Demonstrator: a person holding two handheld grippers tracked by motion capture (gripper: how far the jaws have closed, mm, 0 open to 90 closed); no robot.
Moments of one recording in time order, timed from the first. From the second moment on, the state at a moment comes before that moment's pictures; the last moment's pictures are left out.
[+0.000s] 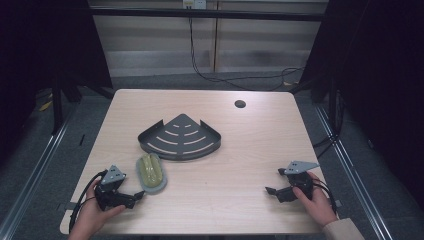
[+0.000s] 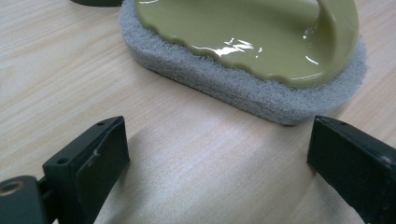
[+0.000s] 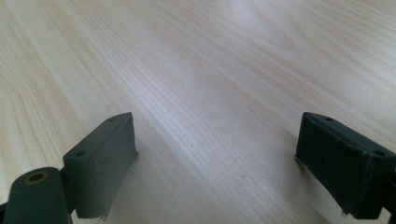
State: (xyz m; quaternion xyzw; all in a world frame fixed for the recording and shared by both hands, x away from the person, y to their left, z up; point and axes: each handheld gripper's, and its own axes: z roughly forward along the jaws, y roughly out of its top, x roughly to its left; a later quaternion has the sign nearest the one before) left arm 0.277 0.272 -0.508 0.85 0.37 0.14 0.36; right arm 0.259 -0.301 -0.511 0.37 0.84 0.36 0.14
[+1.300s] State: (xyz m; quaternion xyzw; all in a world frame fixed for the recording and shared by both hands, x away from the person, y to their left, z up) left arm 0.307 0.263 -0.421 0.84 0.51 0.00 0.17; right arm 0.261 -0.300 -0.511 0.37 0.84 0.36 0.14
